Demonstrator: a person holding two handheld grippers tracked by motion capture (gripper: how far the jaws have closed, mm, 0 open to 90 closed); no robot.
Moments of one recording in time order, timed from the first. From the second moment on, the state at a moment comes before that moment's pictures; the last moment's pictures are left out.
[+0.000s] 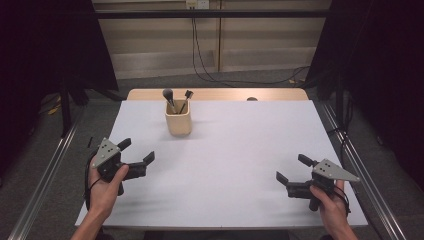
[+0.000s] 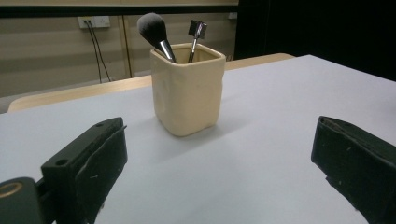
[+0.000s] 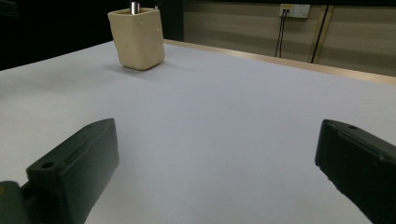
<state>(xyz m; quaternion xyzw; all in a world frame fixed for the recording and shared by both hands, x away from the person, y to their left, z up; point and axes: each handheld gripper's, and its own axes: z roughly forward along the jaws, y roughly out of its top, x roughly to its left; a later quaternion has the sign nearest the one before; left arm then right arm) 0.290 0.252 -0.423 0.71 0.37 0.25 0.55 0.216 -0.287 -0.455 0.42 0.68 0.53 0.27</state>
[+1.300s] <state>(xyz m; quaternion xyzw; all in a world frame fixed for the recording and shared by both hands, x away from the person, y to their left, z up) 0.237 0.268 -0.439 0.70 0.39 0.25 0.55 0.212 -0.290 -0.453 0.42 0.68 0.54 0.28</state>
